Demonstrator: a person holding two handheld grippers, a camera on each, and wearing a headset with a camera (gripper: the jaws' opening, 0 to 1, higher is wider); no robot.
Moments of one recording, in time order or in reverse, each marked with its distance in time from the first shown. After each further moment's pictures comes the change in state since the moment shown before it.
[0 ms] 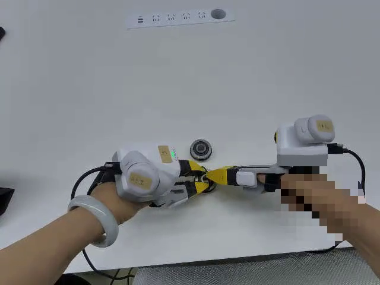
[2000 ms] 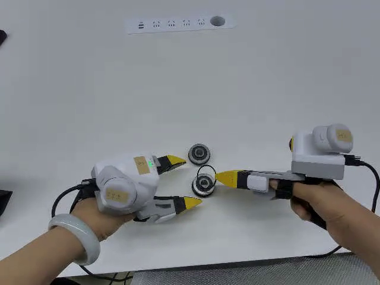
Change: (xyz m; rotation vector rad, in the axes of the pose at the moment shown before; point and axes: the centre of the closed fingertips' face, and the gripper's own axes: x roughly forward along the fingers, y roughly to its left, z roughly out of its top) left arm -0.023 0.009 -0.009 -0.059 -0.062 0.101; right arm -0.030 -0.003 0.008 0.045 -0.085 -0.019
